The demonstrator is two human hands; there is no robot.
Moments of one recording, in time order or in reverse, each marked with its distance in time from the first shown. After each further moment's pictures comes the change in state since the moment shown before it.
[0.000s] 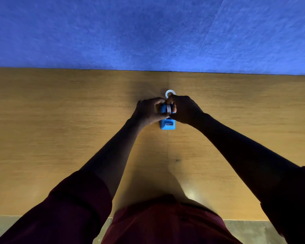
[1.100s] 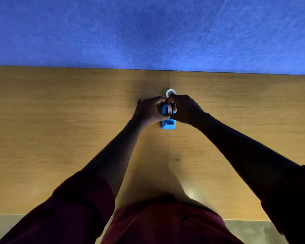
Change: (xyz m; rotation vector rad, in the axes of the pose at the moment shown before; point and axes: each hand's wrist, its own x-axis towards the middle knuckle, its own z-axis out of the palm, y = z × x) left_hand 0.001 0.001 0.004 0.030 0.036 -0.022; right_hand 0.000 0.000 -0.001 -0.018 -0.029 0.030
